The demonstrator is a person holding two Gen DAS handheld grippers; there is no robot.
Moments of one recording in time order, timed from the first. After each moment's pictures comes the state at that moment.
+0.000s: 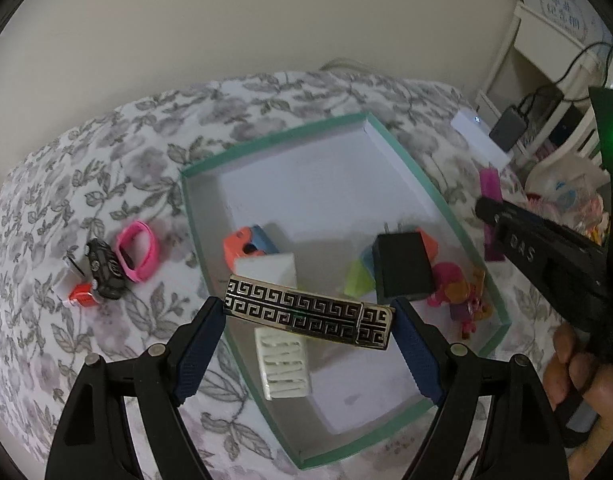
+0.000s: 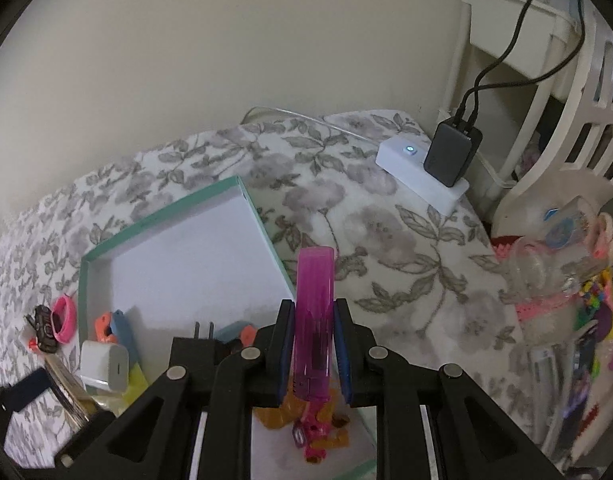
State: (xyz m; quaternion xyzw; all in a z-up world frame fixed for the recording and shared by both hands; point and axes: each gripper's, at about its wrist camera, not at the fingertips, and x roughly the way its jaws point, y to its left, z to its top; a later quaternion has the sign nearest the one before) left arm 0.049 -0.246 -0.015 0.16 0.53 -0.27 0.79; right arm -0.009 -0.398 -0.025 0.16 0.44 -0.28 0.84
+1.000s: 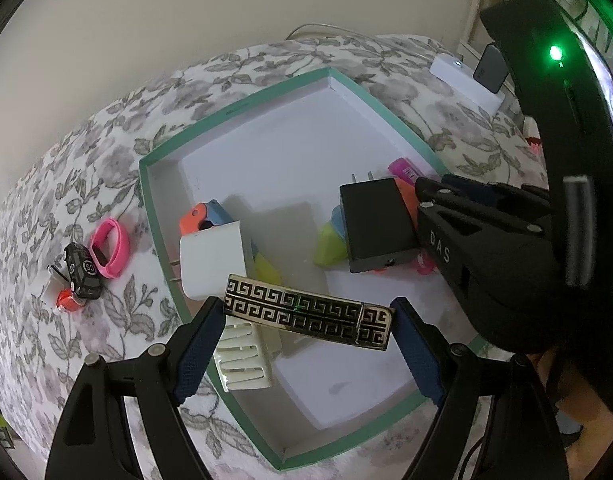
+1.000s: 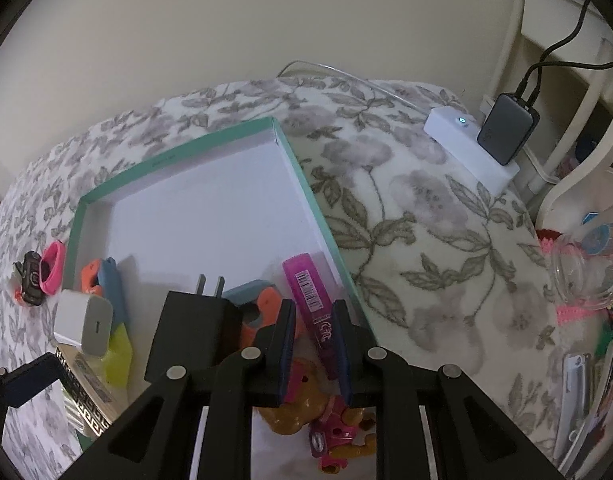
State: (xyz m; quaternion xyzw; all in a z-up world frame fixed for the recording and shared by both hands) left arm 0.024 -0.274 -0.042 0.23 0.53 -0.28 0.77; right arm 0.006 -0.381 -0.067 0.13 0.49 -0.22 0.83
